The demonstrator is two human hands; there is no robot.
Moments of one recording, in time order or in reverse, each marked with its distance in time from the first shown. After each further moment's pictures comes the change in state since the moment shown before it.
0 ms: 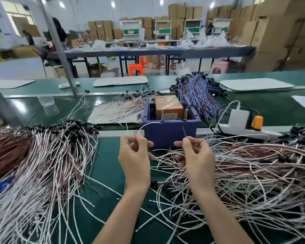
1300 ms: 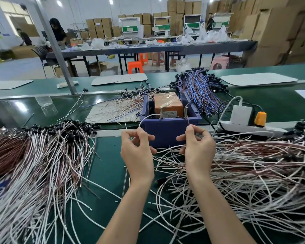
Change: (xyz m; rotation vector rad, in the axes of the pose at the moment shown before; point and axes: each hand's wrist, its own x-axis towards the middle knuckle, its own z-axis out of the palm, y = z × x) left_hand 0.009 -0.005 0.019 -0.026 0.046 -0.014; right_hand 0.029 0.000 0.015 0.003 0.178 -0.024
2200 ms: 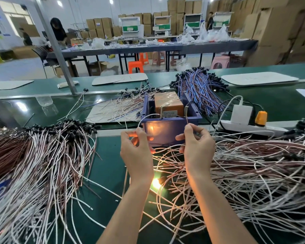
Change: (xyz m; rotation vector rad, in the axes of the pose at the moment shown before) left_hand 0.001 0.001 -0.002 0.033 0.025 -0.003; right_hand -0.003 -0.003 0.001 0.040 -0.045 0.000
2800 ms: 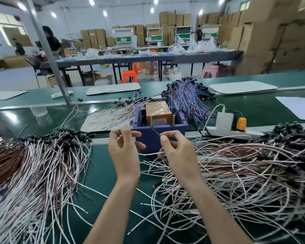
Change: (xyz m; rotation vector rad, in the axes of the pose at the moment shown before) left_hand 0.003 0.041 -0.010 -0.212 -0.068 -0.073; right_hand -0.021 -0.034 -0.015 -0.323 -0.358 -0.130
